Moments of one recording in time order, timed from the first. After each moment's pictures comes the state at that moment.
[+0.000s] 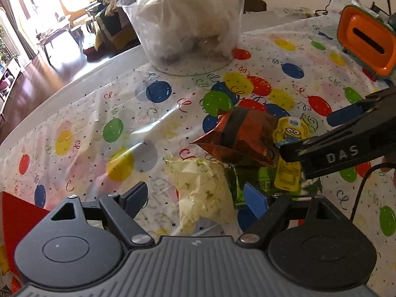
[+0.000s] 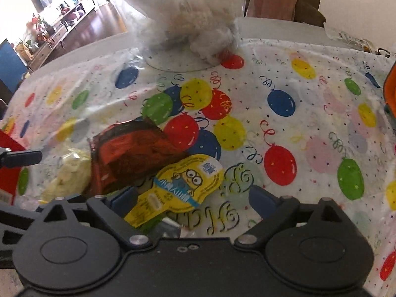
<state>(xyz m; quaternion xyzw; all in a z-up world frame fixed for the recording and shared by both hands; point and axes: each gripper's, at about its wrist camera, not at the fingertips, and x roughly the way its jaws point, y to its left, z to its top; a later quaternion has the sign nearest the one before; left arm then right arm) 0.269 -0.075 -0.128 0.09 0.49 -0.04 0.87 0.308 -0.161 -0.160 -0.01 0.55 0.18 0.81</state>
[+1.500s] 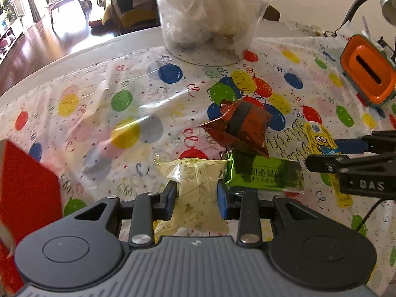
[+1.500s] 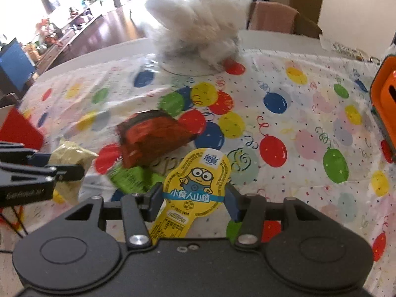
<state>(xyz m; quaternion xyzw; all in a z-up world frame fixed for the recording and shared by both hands) 0.242 -0.044 -0.109 -0.01 0.51 -0.04 0.86 0.258 -0.173 -0.120 -0.02 0.53 0.20 0.83</state>
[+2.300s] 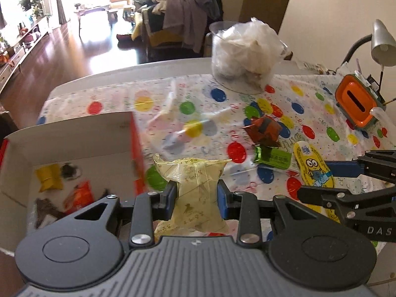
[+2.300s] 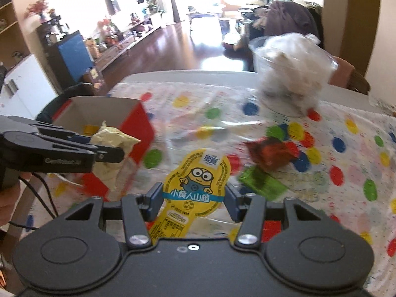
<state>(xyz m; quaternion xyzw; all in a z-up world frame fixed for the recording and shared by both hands) 0.121 0.049 -0.018 -0.05 0.46 0.00 0.89 0.148 -0.080 -0.015 -0.04 0.46 0.32 0.83</state>
